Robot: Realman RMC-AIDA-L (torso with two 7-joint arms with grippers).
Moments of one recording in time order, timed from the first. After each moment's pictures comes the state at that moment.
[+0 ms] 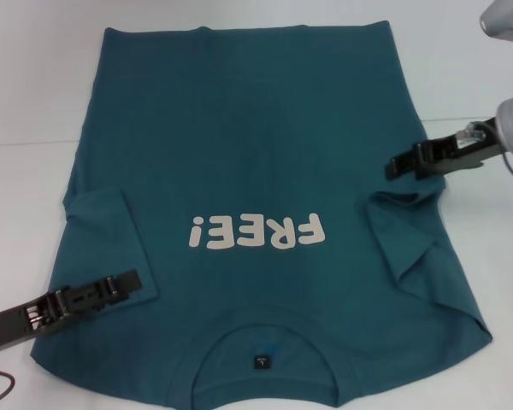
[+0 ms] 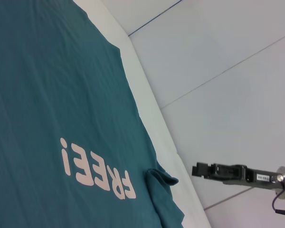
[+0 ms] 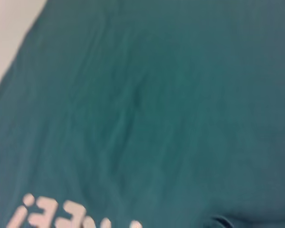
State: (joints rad) left arm -0.38 -2.14 0.50 0.73 2.02 1.63 -2.11; right arm 0.86 1.93 -0.84 -0.71 -2.56 -1.20 2.62
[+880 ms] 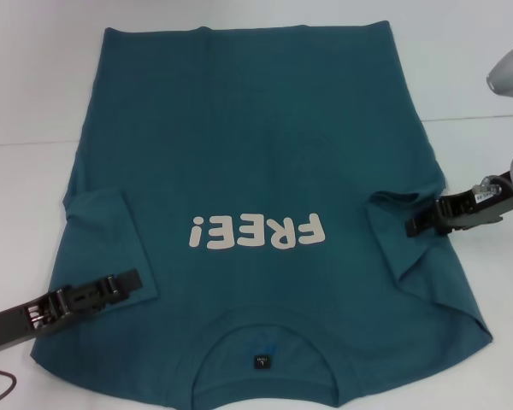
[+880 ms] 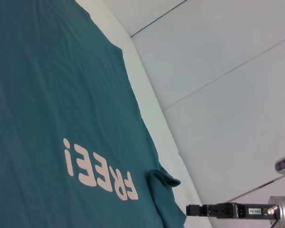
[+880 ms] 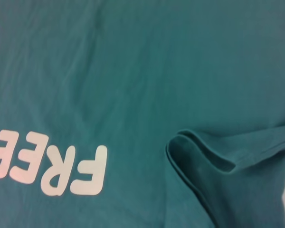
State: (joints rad) left arm -0.38 -2.14 0.50 0.72 2.02 1.61 -2.11; right arm 0.82 1.94 -0.84 -0.66 -2.62 -1.23 2.62
